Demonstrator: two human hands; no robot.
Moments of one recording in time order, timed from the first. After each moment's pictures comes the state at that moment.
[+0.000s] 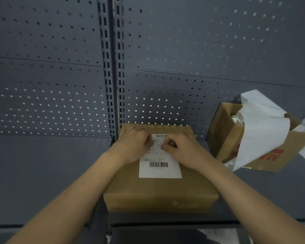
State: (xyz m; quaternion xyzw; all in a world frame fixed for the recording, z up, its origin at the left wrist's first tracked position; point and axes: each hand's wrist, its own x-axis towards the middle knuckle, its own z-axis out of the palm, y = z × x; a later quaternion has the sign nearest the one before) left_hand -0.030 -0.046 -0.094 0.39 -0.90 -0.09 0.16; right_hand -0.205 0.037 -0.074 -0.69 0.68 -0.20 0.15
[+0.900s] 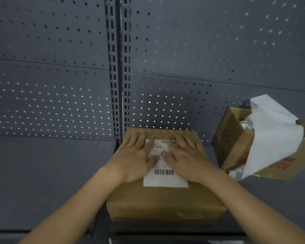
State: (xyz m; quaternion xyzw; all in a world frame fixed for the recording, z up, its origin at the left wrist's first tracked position) left_hand -0.013 -0.021 -0.097 0.43 -0.90 -0.10 -0.01; right_hand -0.200 0.034 -0.089 -0.69 0.72 0.01 0.05
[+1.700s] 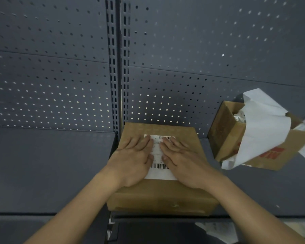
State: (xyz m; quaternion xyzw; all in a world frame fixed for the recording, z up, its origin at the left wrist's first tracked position) left_hand -0.003 0.019 -0.100 0.42 -0.90 -0.10 0.02; right_hand -0.189 0.075 -0.091 -0.75 0.65 0.02 0.09
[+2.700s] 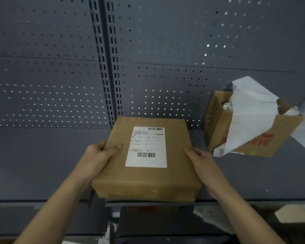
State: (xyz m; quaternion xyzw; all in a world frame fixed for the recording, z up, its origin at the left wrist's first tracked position) left_hand 0.038 0.047 -0.095 0.53 -0.56 -0.54 0.34; right_hand -0.221 0.136 -0.106 -0.37 0.68 -0.48 0.42
